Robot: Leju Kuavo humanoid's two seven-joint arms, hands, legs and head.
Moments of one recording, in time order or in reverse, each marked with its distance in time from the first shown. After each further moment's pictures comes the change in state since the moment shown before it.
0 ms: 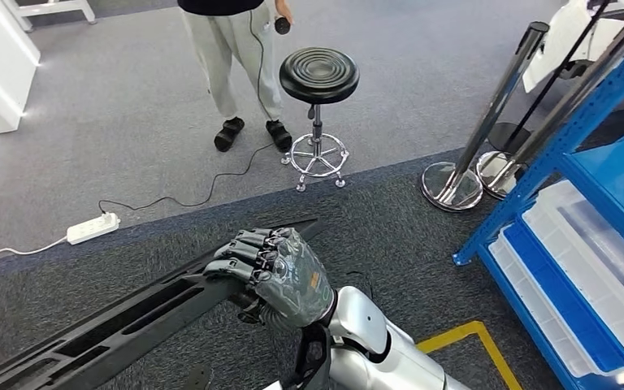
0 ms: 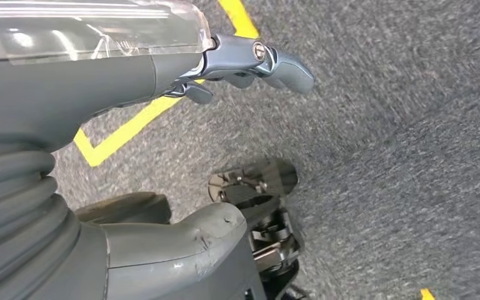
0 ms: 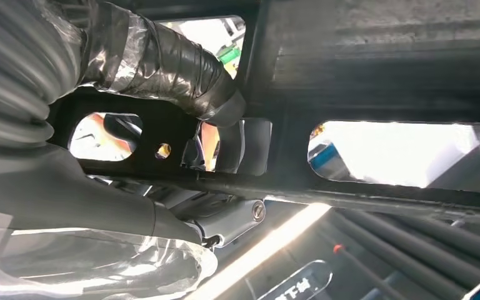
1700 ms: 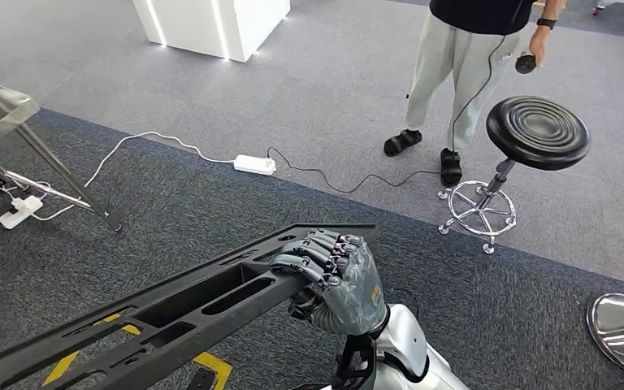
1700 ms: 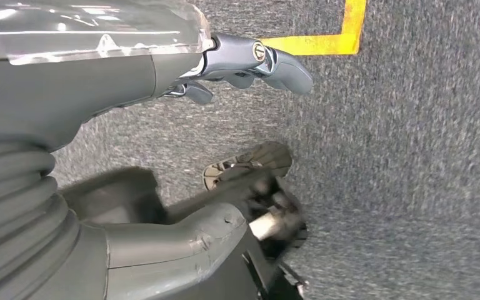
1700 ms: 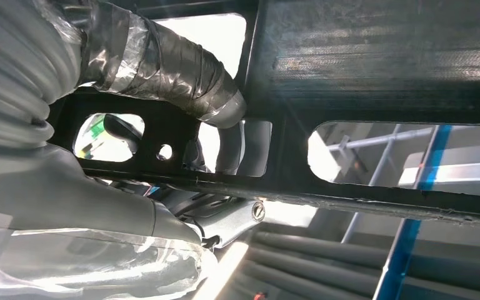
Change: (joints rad) left arm 0.002 0.000 -0.003 0.000 -0.008 0.000 -0.021; right arm 0.172 -0.082 -0.148 -0.133 0.066 -0.100 -0.004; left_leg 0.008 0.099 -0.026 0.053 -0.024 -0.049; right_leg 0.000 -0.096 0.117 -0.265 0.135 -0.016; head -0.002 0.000
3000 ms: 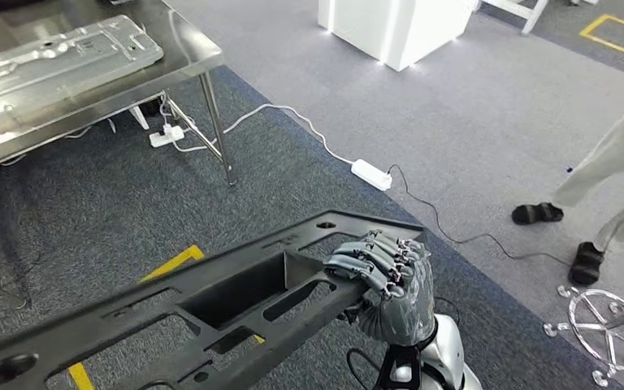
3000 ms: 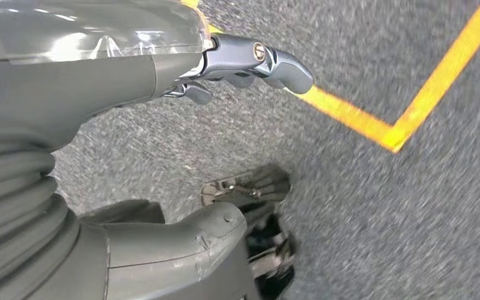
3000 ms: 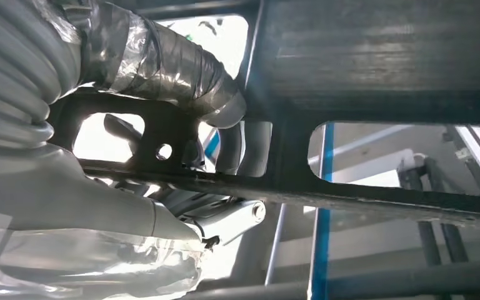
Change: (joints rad) left arm 0.001 0.003 0.000 0.000 0.002 0.018 -0.008; right arm 0.129 -0.042 -0.153 -0.159 -0.024 -0.011 -0.081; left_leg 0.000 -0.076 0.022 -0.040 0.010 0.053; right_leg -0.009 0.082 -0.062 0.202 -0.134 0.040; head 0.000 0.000
